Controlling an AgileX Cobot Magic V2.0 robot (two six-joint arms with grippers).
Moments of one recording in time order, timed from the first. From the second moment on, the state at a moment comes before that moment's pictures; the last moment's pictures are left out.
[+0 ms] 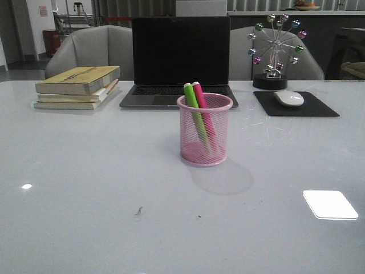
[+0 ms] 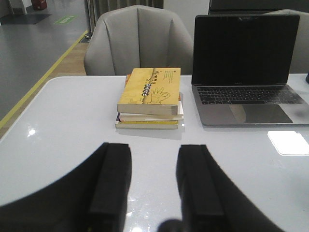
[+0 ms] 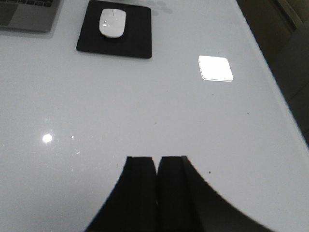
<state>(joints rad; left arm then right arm) -0.08 0.82 -0.53 -0.08 -0.05 0.04 0.01 0.68 -0.62 -0.32 0.50 0.27</state>
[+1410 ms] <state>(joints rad) -0.08 0.93 -0.53 -0.08 -0.05 0.04 0.01 0.49 -0.62 -0.32 0.55 0.27</state>
